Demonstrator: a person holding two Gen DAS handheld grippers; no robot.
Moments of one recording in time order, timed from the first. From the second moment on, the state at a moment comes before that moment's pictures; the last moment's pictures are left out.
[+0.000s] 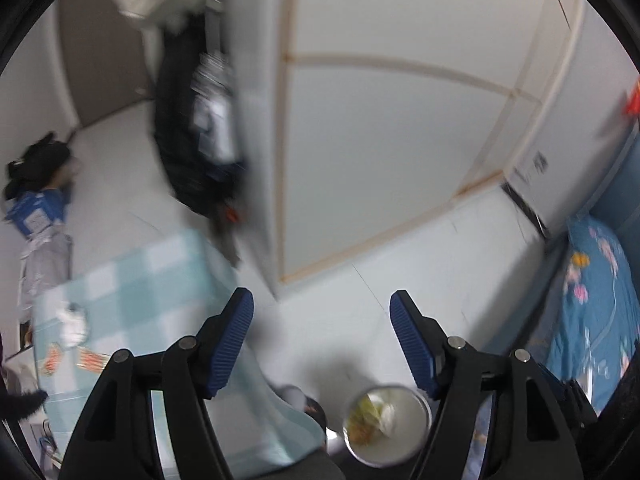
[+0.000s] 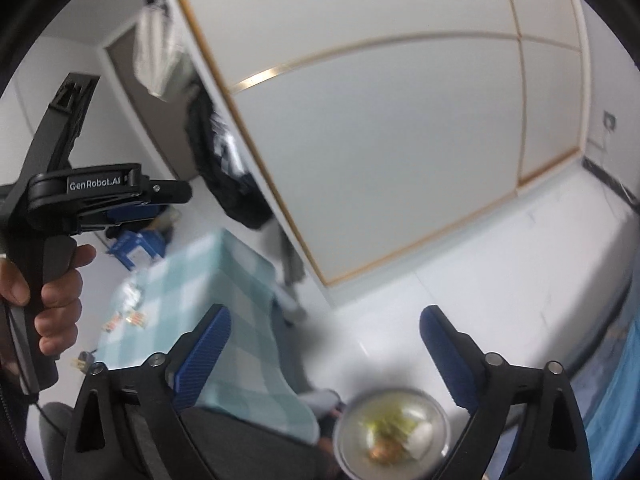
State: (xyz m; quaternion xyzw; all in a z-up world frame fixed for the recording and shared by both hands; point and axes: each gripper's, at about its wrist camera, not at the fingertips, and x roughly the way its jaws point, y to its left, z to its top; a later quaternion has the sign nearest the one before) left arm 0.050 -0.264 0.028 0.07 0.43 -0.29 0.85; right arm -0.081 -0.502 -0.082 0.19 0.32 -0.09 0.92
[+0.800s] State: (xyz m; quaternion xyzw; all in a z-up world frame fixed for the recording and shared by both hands) left arm 0.075 -0.057 0.087 -0.07 0.26 -0.07 0.96; right arm 0.036 -0.316 0.003 0.07 0.22 0.09 0.97
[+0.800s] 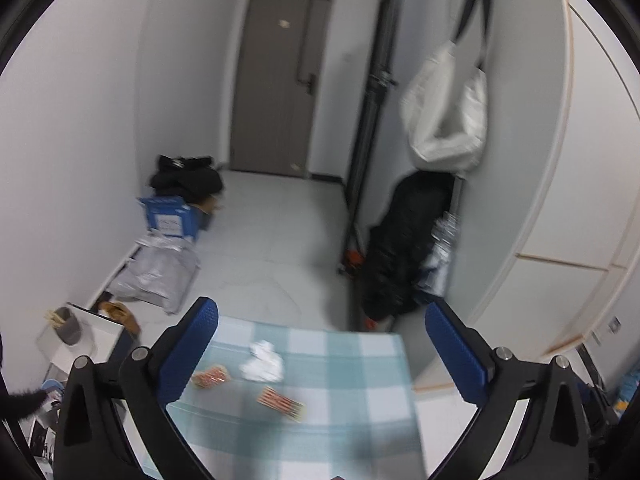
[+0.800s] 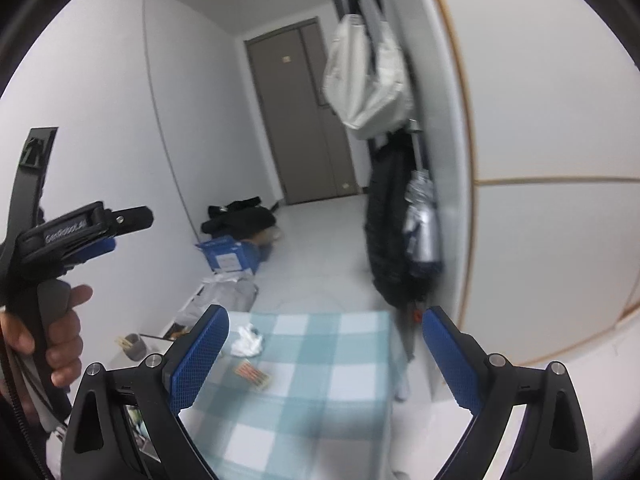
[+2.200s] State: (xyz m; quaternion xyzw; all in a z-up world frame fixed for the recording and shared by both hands) left arm 0.174 0.118 -0.050 -0.18 0.40 0.08 0.89; right arm 0.280 -0.096 -0.202 -0.07 0.45 0.24 0.85
